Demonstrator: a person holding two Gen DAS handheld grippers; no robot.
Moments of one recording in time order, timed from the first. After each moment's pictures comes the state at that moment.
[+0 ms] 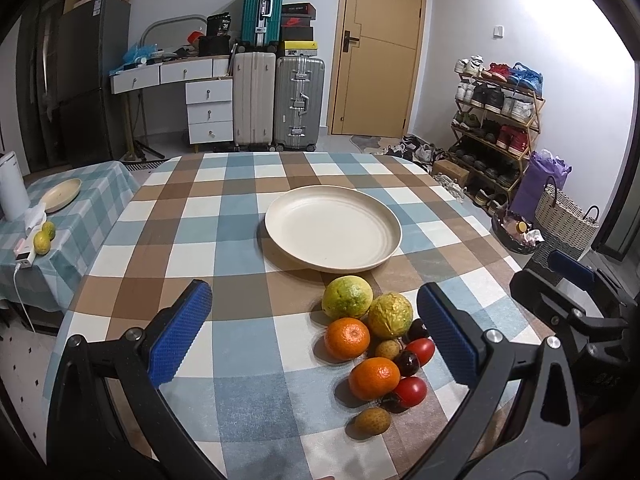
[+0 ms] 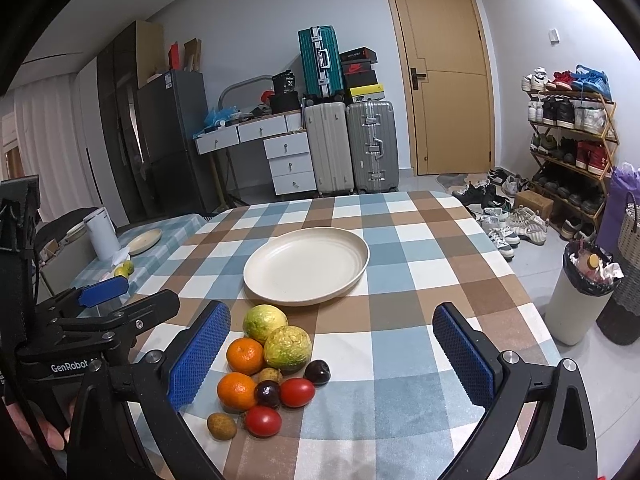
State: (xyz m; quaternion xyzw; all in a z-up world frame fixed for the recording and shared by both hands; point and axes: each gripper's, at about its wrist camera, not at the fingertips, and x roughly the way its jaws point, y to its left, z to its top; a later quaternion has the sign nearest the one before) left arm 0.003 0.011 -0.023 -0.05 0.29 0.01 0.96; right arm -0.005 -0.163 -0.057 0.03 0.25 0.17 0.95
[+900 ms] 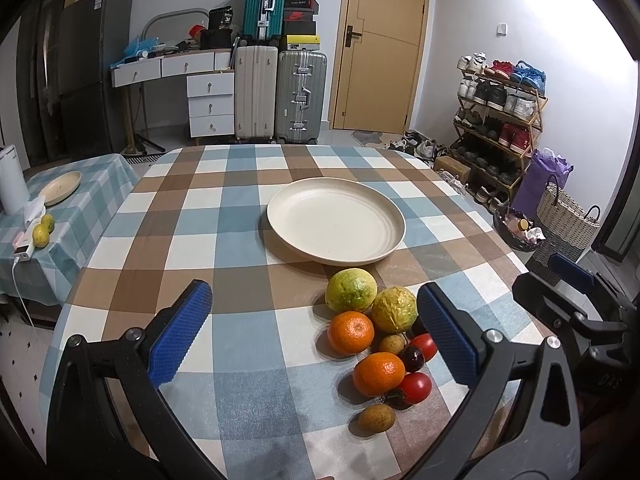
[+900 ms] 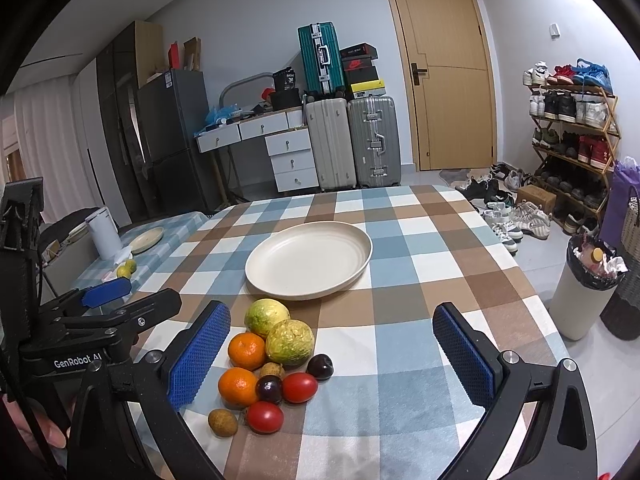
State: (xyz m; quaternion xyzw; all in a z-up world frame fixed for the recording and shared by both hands) left arm 0.002 0.015 -0.031 -0.05 0.29 0.00 0.95; right arm -0.006 -0.161 -0.060 0.04 0.26 0.18 0.95
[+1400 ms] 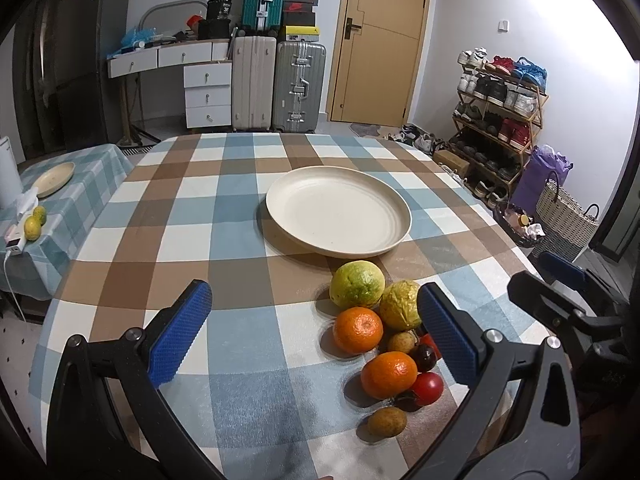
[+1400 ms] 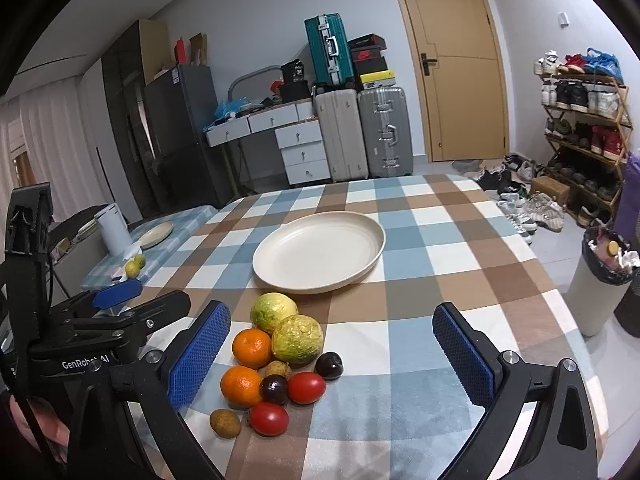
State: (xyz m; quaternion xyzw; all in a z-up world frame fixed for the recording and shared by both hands) left arm 0.013 0.029 -0.059 -0.06 0.31 -0.01 0.95; right arm 0.009 -0.154 -0.073 0.05 0.28 0.21 0.94
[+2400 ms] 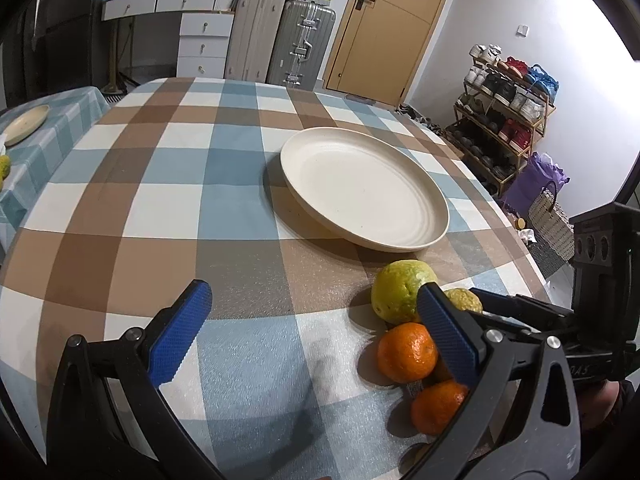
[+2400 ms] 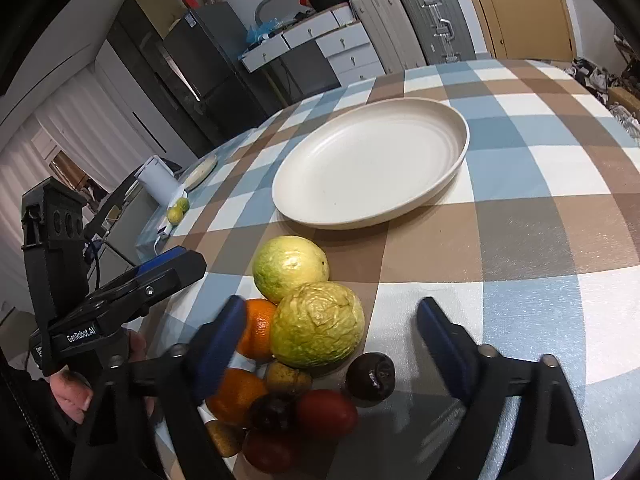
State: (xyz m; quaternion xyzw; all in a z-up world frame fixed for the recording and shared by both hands) left arm 0.103 0.079 -0.111 -0.14 0.38 -0.03 0.91; right arm 0.114 -0.118 -0.150 0.09 0.45 0.33 0.82
